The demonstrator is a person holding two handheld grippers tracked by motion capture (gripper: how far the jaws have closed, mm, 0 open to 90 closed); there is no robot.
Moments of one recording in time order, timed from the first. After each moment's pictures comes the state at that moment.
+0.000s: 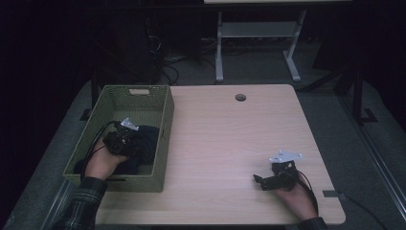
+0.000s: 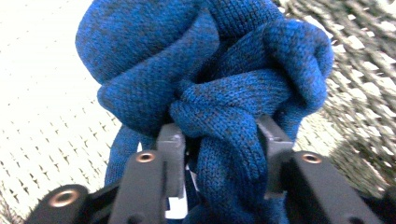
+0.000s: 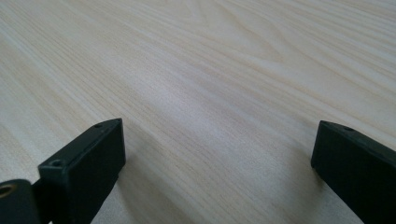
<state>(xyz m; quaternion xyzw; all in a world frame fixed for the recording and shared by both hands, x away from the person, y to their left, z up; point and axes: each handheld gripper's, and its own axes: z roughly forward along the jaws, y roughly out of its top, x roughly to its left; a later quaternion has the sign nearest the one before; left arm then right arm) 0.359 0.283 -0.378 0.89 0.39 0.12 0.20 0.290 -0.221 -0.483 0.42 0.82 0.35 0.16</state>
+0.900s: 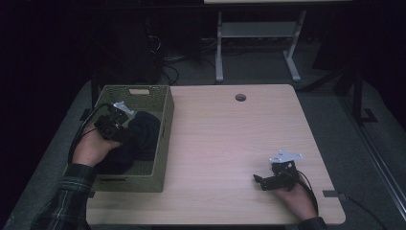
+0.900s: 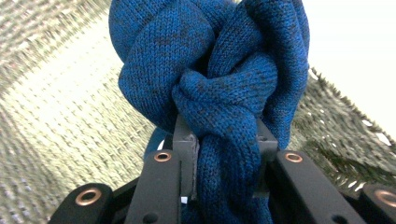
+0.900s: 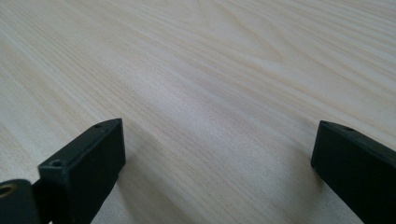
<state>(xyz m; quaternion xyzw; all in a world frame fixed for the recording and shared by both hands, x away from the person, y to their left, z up) 0.365 0.281 -0.309 0.90 0.37 0.12 0.20 0.290 -0.221 -0.483 0.42 0.82 0.35 0.16</state>
